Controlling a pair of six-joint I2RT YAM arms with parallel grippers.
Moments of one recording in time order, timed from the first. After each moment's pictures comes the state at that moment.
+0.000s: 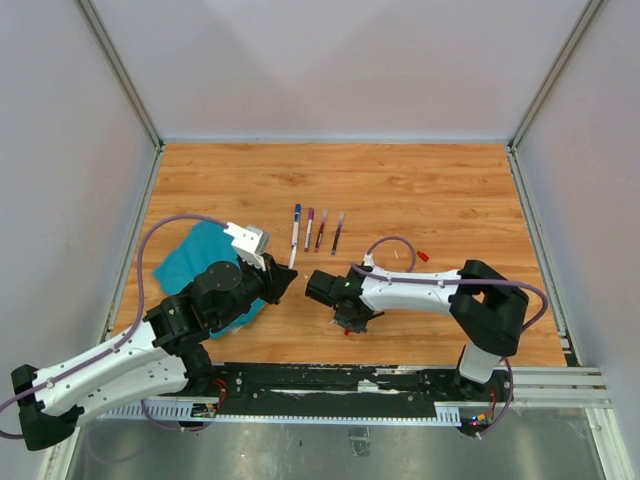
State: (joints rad) left arm -0.99 0.64 0.62 -0.24 -0.32 -0.45; right arm 1.14 1.73 1.06 -0.87 0.28 1.56
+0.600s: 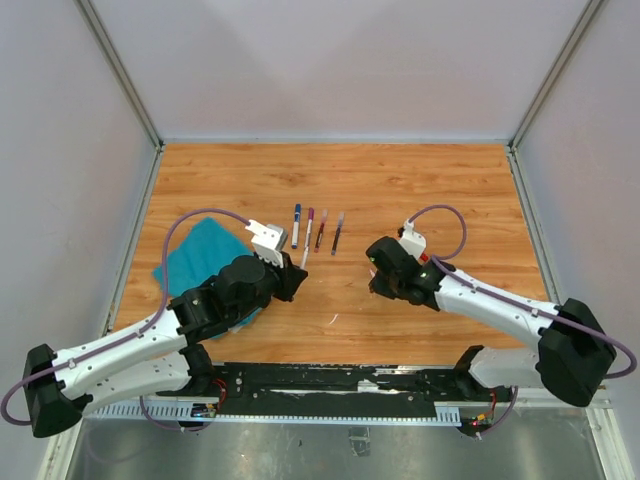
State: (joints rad) left arm -0.99 0.79 0.61 -0.17 -0.32 -0.46; right arm 0.87 1.27 0.77 -0.51 0.37 1.13
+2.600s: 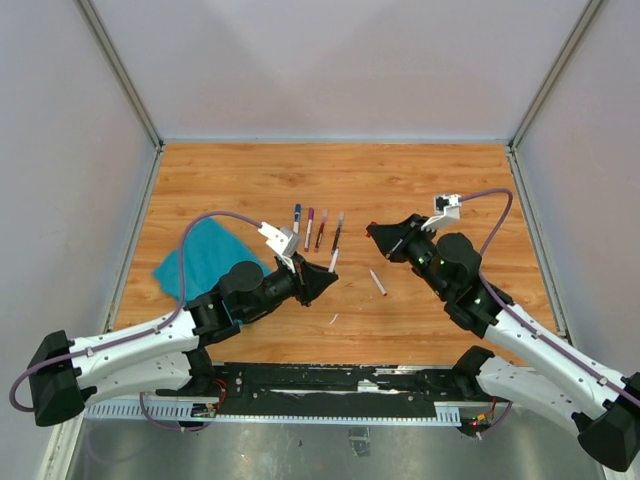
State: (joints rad) left arm -1.04 0.89 0.53 0.27 -0.12 -0.49; right arm 0.74 0.81 0.64 0.08 0.22 0.73
